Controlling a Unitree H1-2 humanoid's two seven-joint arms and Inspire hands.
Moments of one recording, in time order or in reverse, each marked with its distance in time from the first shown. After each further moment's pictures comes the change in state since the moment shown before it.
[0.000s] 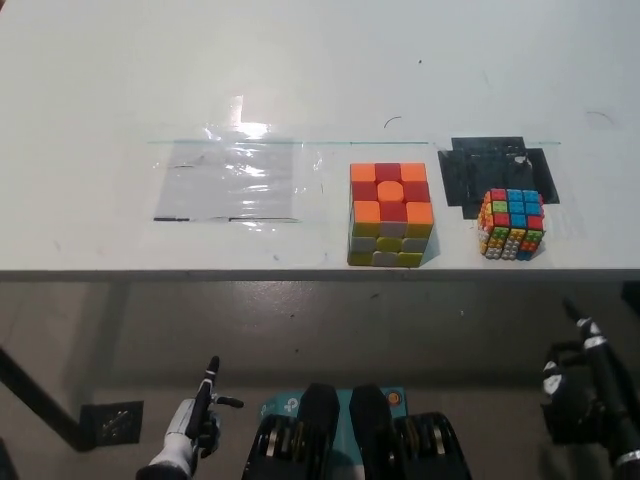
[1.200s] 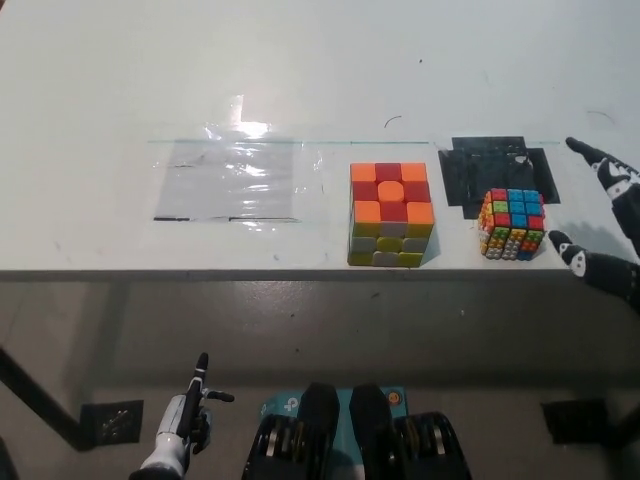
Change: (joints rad) left_arm 0.001 0.007 0.020 0.016 -0.001 -0.062 0.017; right_arm -0.279 -0.237 0.059 -0.361 -0.108 0.224 0.310
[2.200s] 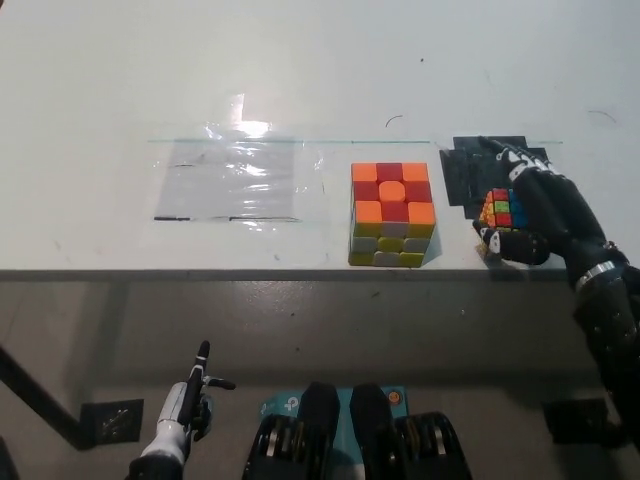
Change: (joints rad) left_arm -0.027 0.003 -0.004 0.000 0.001 -0.001 0.000; right_arm -0.178 0.152 0.112 0.396 -0.143 -0.075 -0.034
